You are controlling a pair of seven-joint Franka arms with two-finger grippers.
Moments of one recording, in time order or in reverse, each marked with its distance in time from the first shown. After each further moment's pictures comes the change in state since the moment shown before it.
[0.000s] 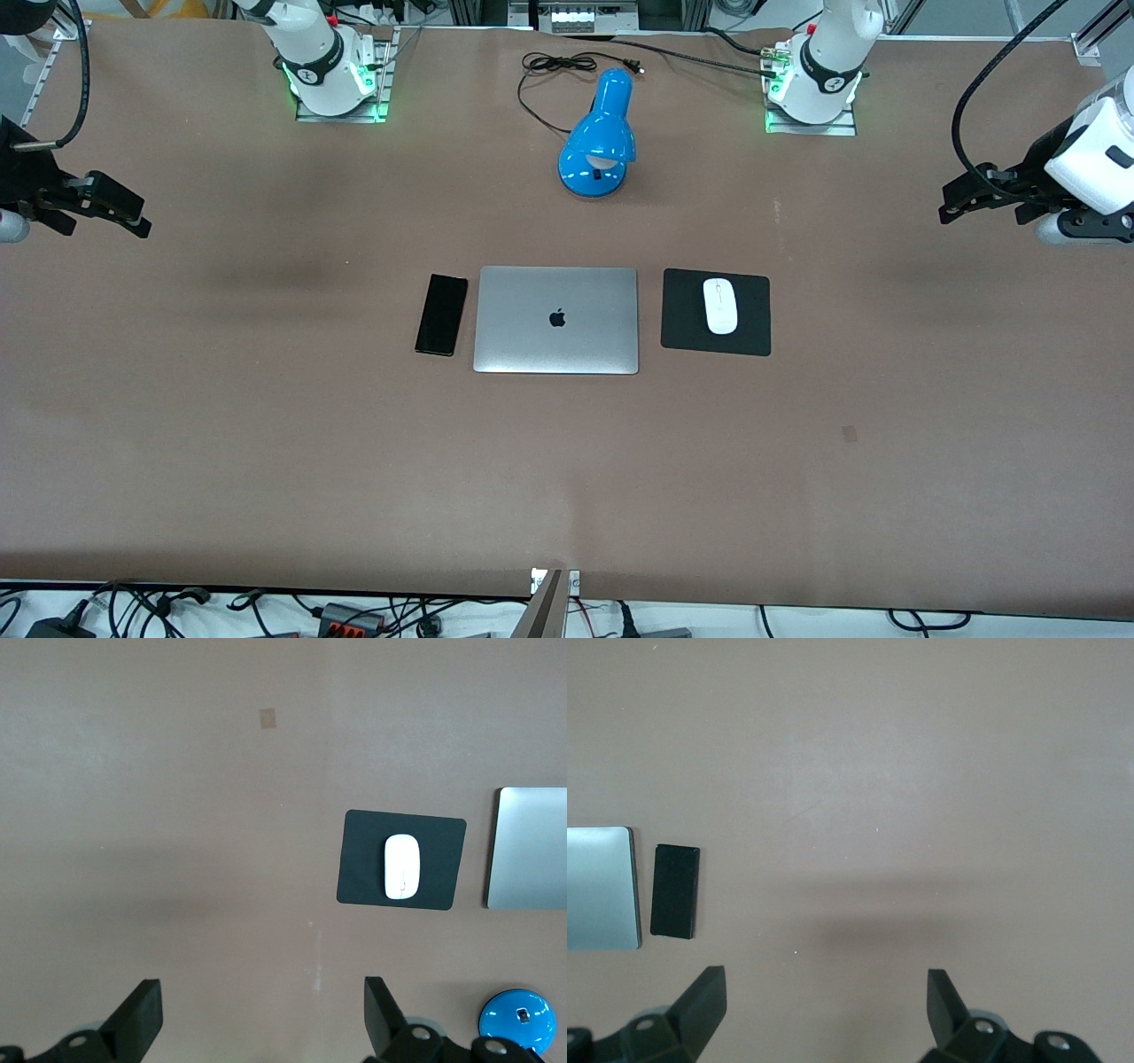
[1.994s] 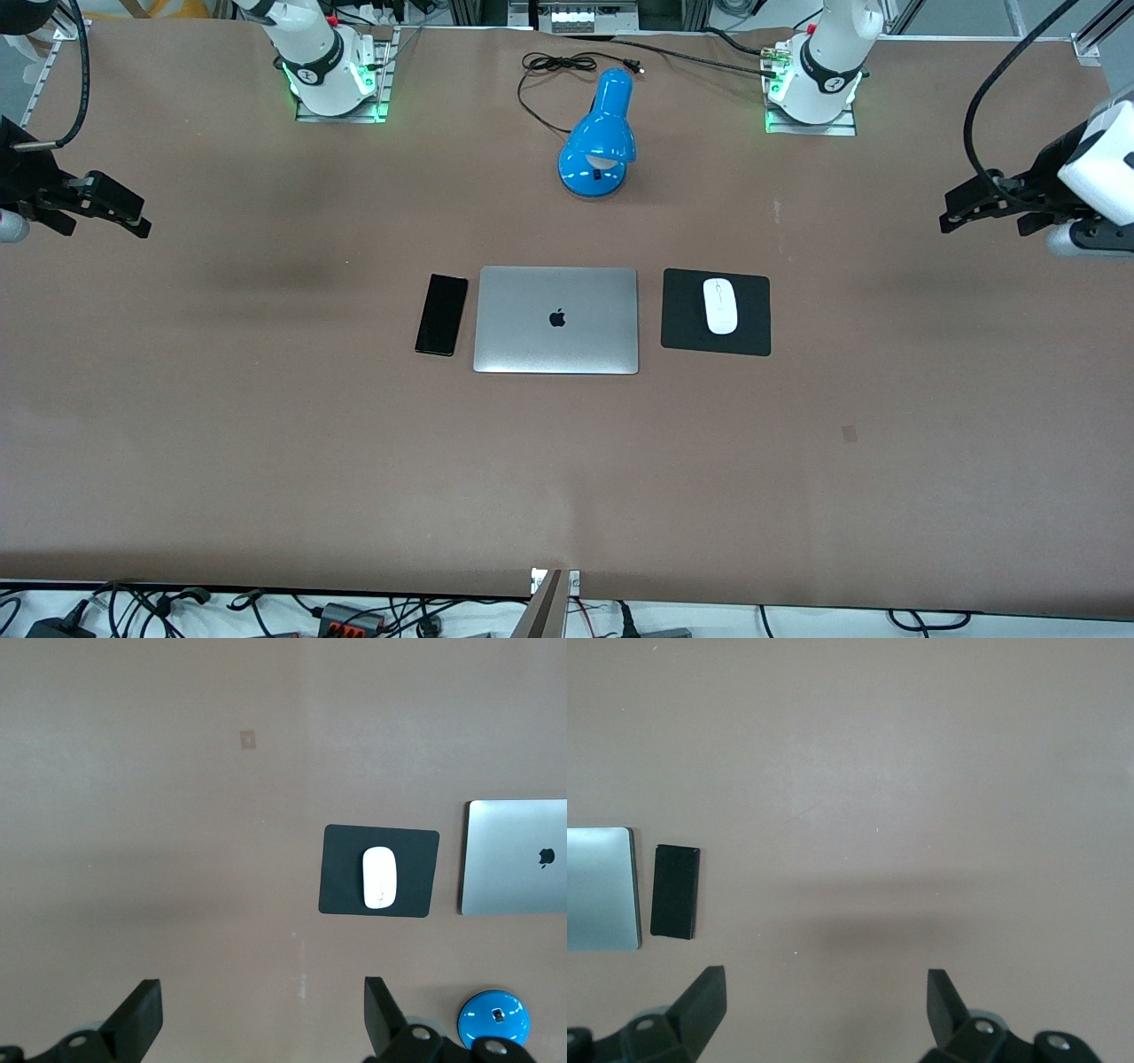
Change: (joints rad) left arm -0.003 0.085 -0.015 0.168 -0.027 -0.068 0.000; right arm 0.000 0.000 0.000 0.000 0.000 0.001 0.000
